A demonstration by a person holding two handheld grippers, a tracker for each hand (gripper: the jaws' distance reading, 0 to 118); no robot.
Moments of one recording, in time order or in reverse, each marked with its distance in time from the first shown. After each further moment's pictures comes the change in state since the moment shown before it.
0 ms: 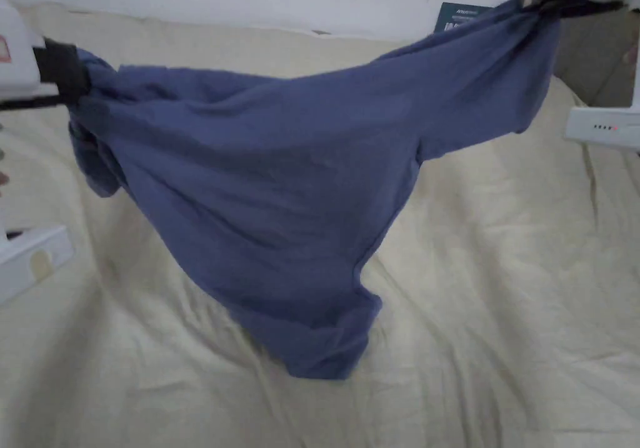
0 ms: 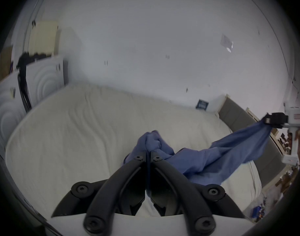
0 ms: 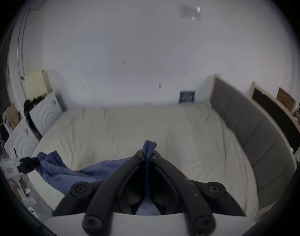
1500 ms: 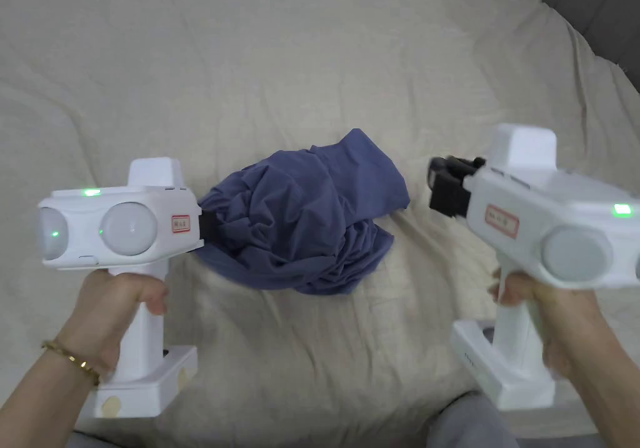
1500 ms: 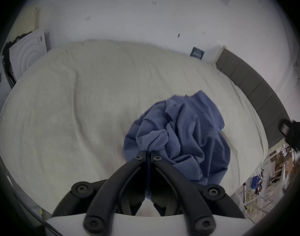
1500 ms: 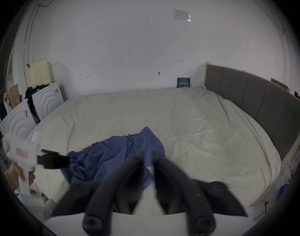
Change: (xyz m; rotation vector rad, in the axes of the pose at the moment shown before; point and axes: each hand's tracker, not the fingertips) left arm 0.053 -0.220 -0.022 -0.368 -0.079 -0.075; right arm -0.059 -0.287 0.005 -0.077 0.013 -0.023
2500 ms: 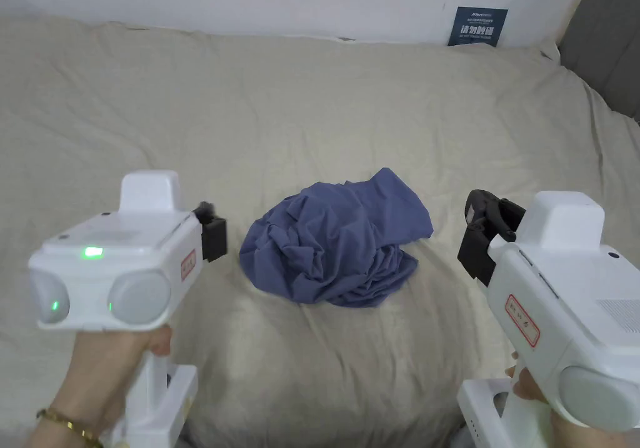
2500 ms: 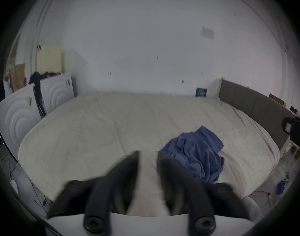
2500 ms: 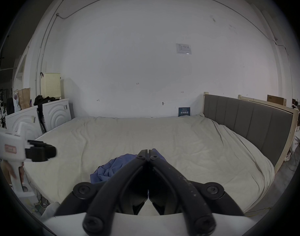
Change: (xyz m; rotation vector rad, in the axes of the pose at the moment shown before) left arm -0.009 -0.043 0.109 0.269 0.150 -0.055; right arm -0.048 -0.062 0.124 0.359 -0.015 0.053
